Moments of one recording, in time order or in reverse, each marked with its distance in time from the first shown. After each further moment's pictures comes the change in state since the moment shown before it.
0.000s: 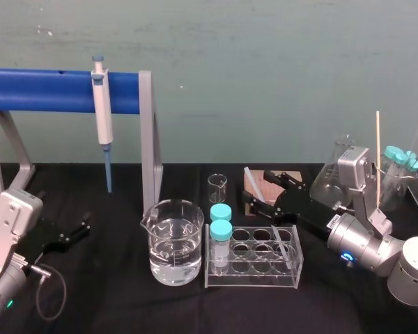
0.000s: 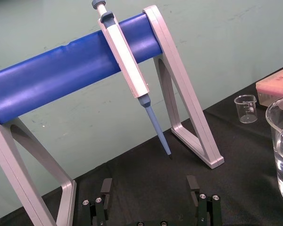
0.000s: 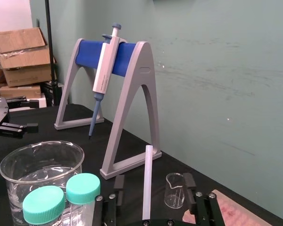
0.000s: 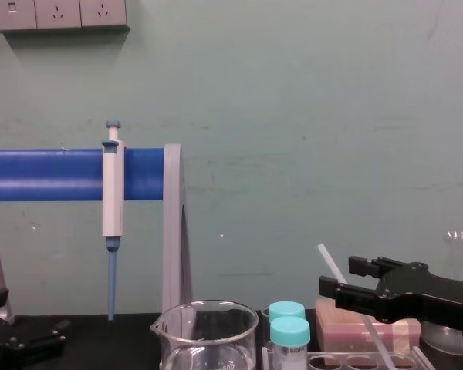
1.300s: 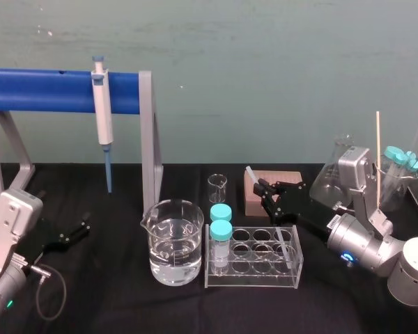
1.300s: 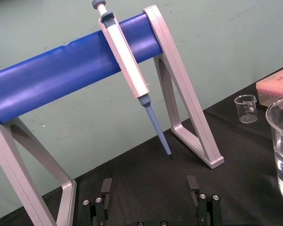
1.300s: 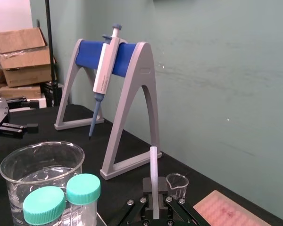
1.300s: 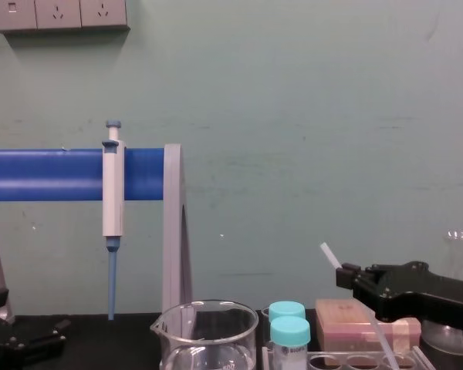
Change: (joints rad) left arm 0.000 0.000 0.000 0.000 0.000 0.000 0.000; right arm -0.001 0.000 0.001 -0.002 0.000 -0.001 0.000
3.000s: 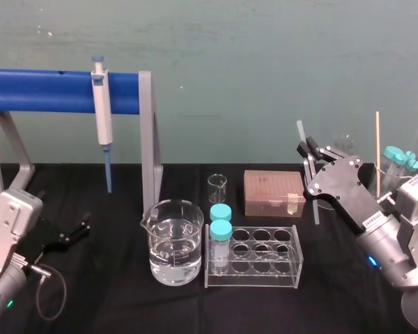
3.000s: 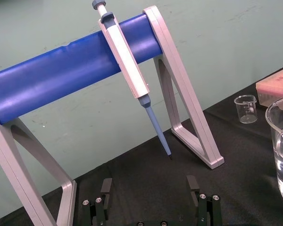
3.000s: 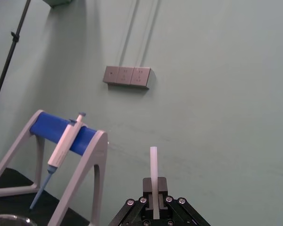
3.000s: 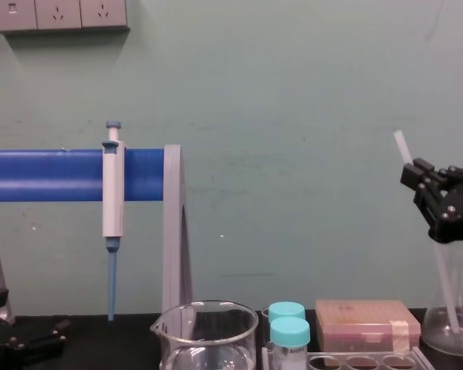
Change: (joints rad) left arm 0.000 0.000 0.000 0.000 0.000 0.000 0.000; right arm -0.252 -0.039 0.221 -0.315 -0.195 -0.309 -0.253
